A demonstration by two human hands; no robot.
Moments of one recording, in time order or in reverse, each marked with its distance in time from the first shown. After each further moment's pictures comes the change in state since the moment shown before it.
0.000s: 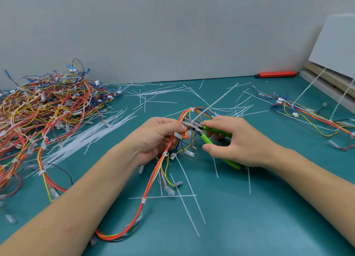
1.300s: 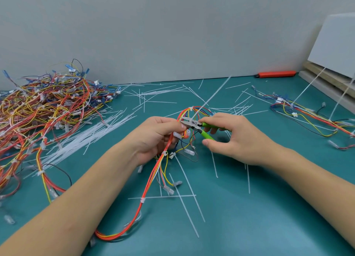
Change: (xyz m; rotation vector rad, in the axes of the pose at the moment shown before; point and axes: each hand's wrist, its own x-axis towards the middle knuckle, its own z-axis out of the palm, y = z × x) left_hand 0.001 0.000 -0.001 0.012 0.009 0.007; right_hand 0.002 0.002 -0.001 -0.033 0.036 -0.014
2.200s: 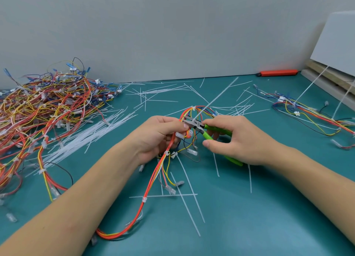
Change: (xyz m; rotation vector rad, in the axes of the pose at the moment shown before) left_hand 0.001 -0.002 0.000 -0.019 -0.022 -0.004; right_hand -0.001 -0.003 -0.002 0.009 -0.047 0.043
